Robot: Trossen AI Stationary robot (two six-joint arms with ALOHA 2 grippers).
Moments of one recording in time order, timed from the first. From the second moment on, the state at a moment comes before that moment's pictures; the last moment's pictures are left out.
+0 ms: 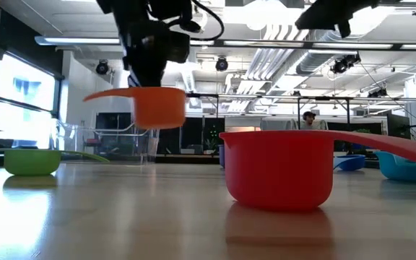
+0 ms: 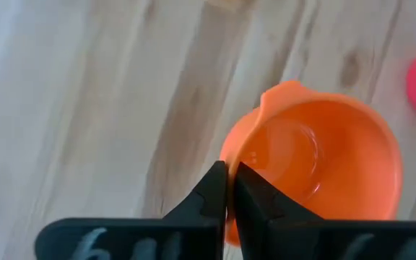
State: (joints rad) left arm 0.06 1.63 1.20 -0.78 0.04 -0.31; right arm -0.25 0.74 0.80 -0.28 0.31 0.15
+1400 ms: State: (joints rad) left arm 0.22 1.50 1.20 -0.84 -0.11 -0.84; right arm -0.60 1.76 1.30 -0.49 -0.18 -0.19
